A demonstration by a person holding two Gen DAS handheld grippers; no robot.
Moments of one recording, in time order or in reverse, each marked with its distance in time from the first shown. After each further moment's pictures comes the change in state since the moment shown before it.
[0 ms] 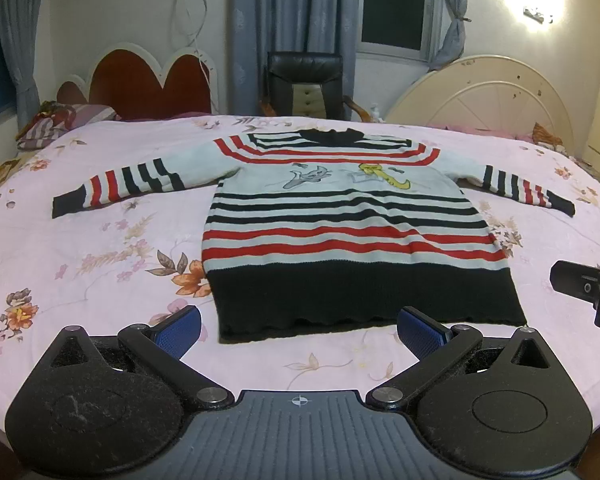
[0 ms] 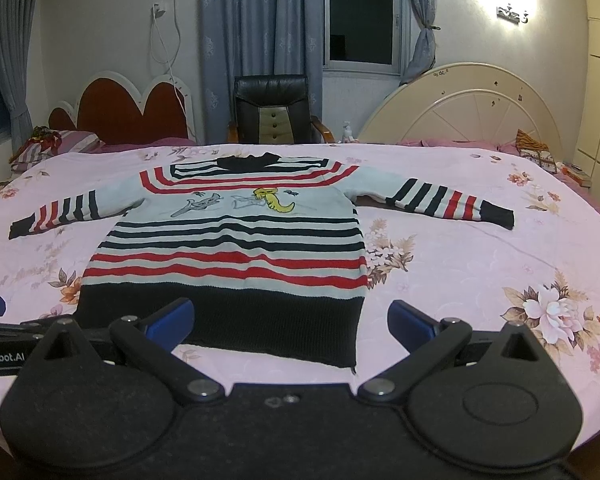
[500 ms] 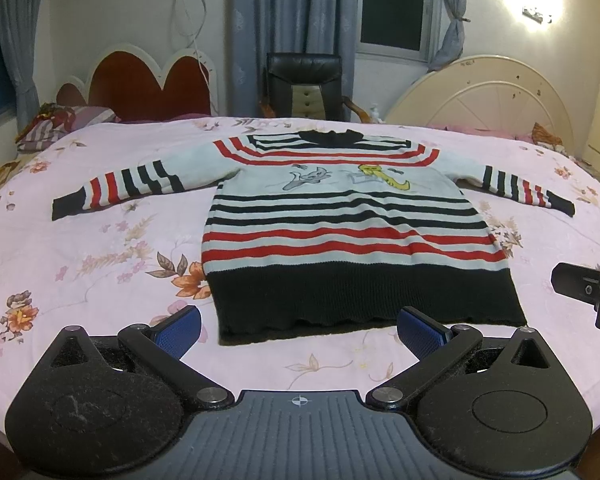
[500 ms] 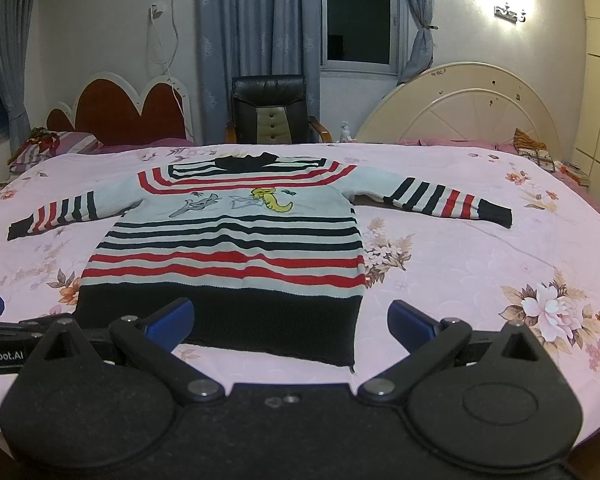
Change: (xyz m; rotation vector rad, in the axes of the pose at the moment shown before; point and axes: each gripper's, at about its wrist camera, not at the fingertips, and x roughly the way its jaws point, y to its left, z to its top) left arm 0.000 0.001 0.000 -0.002 0.001 -0.002; right arm -0.001 -0.001 -0.001 0.002 0.002 -0.002
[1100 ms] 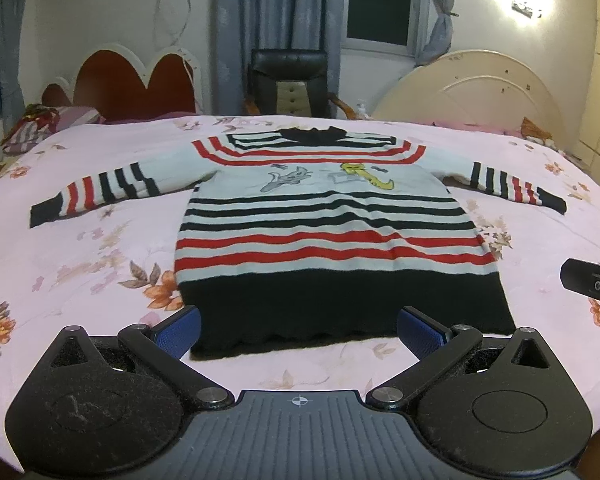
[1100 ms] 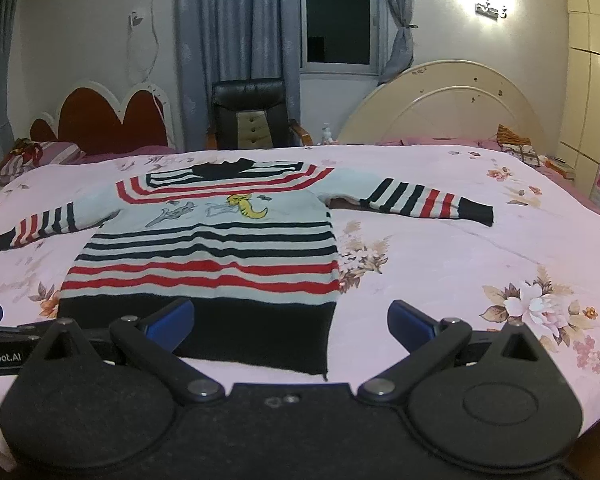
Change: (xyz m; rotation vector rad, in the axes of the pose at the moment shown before) left arm 0.020 -0.022 0.015 0.020 0.011 -0.036; right arm 0.005 -0.022 0.005 0.037 -0.011 -0.049
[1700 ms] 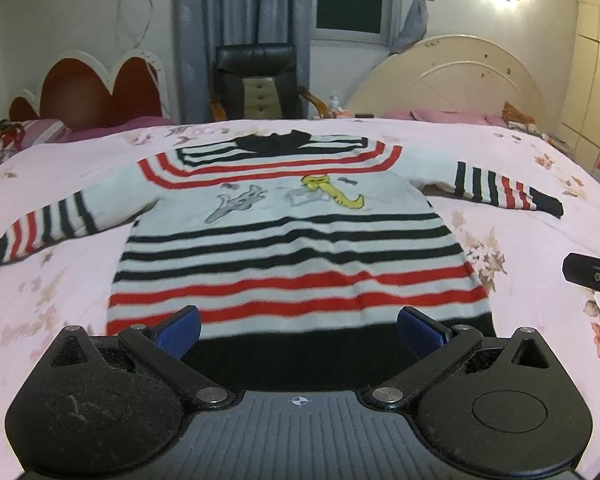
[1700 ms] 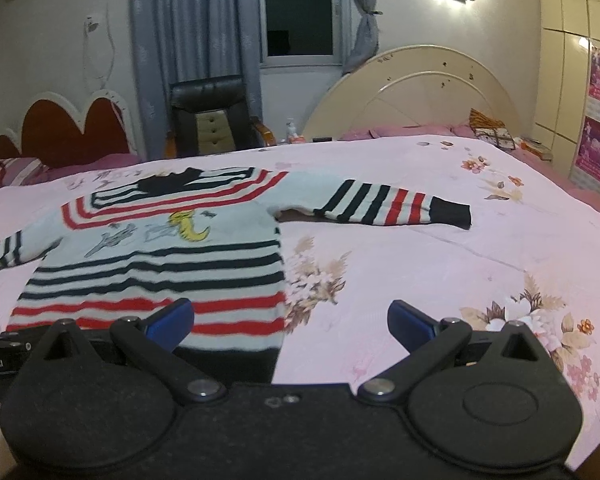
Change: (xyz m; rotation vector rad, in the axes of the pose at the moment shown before) left arm 0.071 -0.048 0.058 0.064 0.025 -0.053; right arm 0.063 -0.051 0.035 0.073 0.018 -0.077
